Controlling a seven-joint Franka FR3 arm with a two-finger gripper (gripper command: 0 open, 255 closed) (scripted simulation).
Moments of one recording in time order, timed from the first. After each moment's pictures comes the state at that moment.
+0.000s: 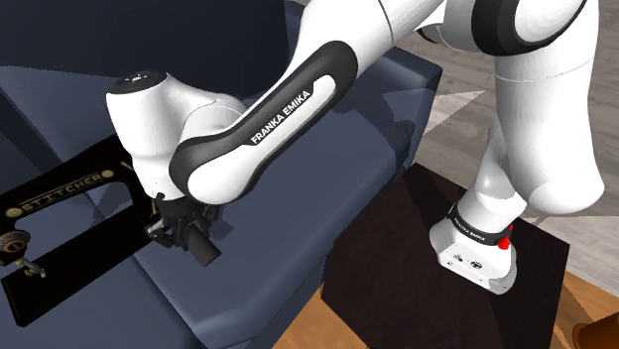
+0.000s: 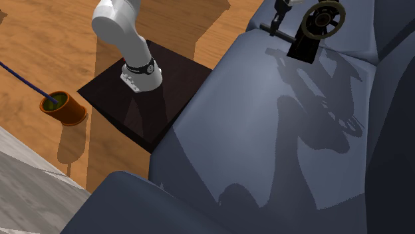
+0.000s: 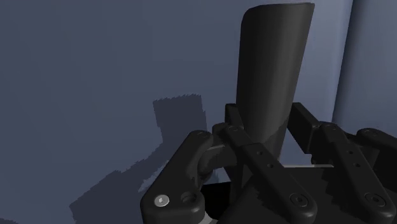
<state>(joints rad) 0.58 0.54 0.35 -1.72 -0.17 2.28 0.97</state>
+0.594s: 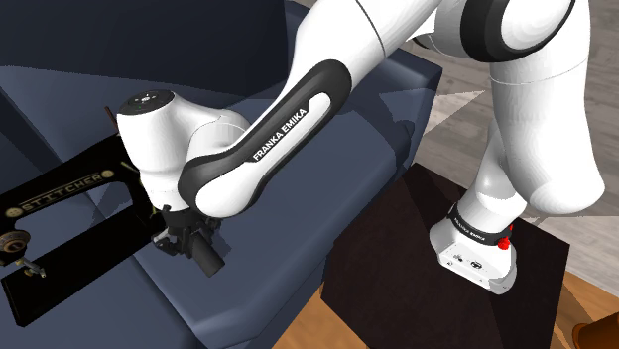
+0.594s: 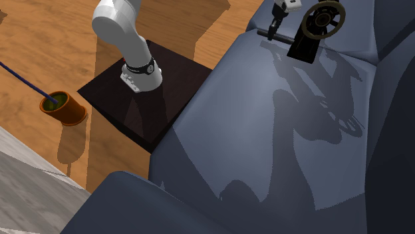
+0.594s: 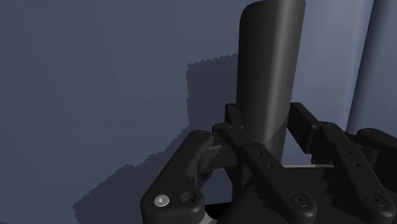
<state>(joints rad) 0.59 0.57 0.34 -1.73 -0.18 2.33 0.98</state>
